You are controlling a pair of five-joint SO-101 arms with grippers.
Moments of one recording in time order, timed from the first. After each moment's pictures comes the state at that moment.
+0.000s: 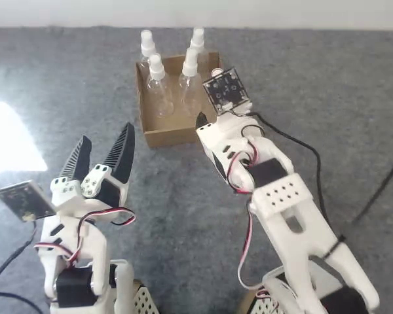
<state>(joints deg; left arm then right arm) -9.9 -103.4 74.9 50.2 27.6 -28.1 -28.7 41.8 26.4 5.3</state>
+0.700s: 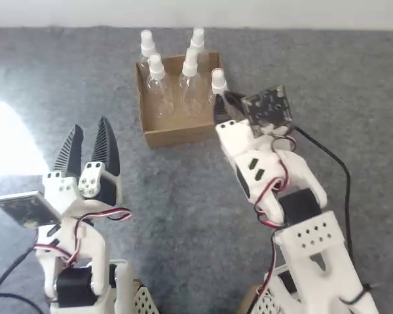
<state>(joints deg) -10.1 -103.4 75.1 41.4 20.2 -24.4 -50.3 46.7 26.4 5.3</state>
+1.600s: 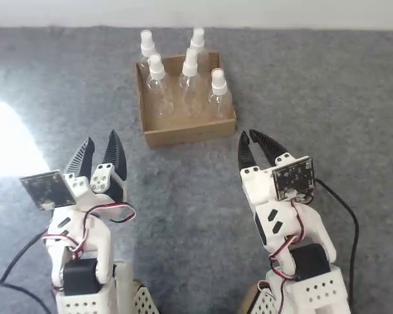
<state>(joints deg) -10.7 -103.4 82.3 46.5 18.0 -19.9 -88.7 79.5 26.4 5.3</state>
